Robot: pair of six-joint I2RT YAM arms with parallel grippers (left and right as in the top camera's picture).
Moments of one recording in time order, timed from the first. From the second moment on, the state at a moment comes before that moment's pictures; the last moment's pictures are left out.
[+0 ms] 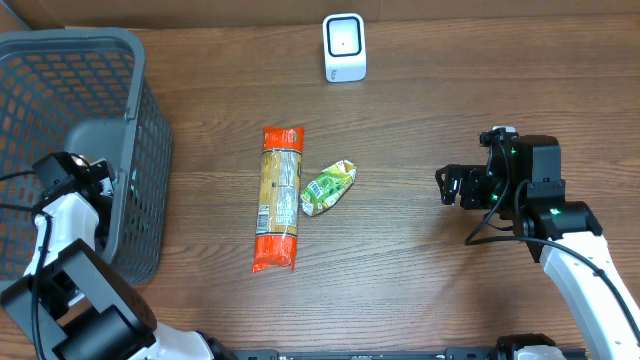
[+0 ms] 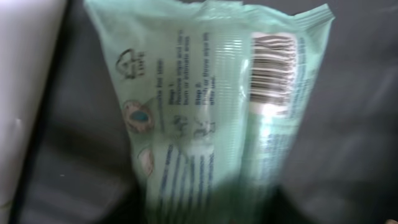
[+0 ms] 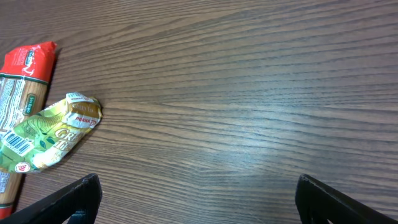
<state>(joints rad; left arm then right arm) 0.64 1.73 1.04 -0.57 0.07 0.17 0.07 1.22 0.78 -0.47 -0.25 0.15</state>
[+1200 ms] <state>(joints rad) 0.13 1.73 2.23 -1.55 0.45 0.02 0.07 1.22 0.78 -0.45 -0.25 0.15</state>
